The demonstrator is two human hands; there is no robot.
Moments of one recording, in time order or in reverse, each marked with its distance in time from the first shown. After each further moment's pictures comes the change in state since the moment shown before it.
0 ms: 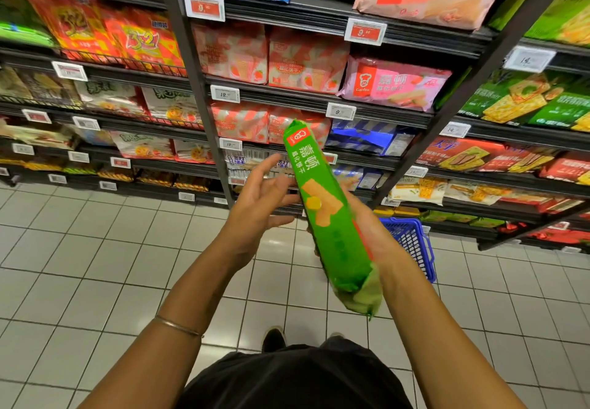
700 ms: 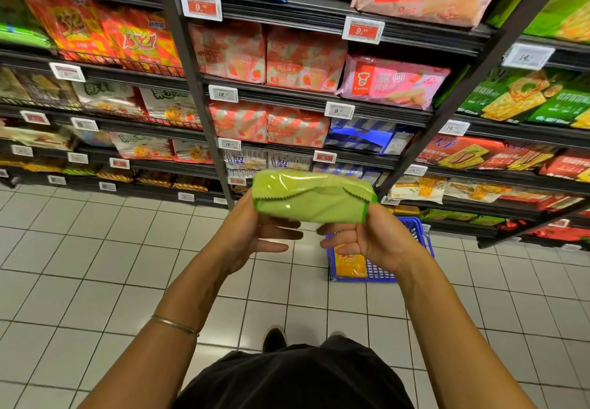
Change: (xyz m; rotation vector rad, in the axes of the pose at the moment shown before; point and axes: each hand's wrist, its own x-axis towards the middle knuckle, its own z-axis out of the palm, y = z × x) left_hand 0.002 -0.020 -0.015 -0.003 -0.017 -0.287; right_hand 0.023 0.005 -0.050 -0.183 -0.033 -0.022
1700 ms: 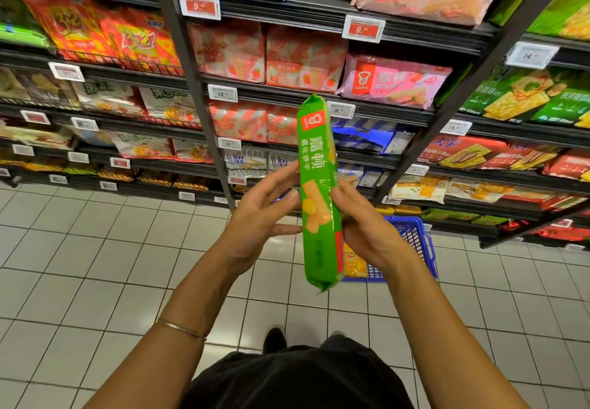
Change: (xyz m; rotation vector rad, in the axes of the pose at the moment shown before) left_hand -0.003 0.012 0.016 0.030 -0.110 0.280; right_hand 0.005 -0.006 0.027 0.075 -0.071 -0.254
